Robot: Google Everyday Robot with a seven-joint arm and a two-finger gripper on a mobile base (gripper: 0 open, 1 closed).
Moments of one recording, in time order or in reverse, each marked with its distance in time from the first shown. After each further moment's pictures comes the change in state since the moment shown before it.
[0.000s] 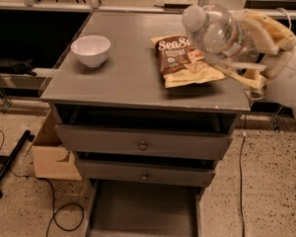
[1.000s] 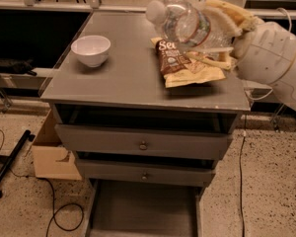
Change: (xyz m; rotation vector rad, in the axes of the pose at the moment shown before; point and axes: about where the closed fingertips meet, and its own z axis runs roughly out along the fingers) arm 0.036 0.007 0.045 -0.122 0.019 0.046
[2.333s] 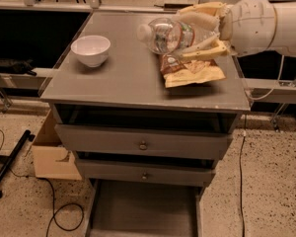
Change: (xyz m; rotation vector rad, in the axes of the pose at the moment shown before) arm 0.059 0.015 0.009 -0.417 0.138 0.306
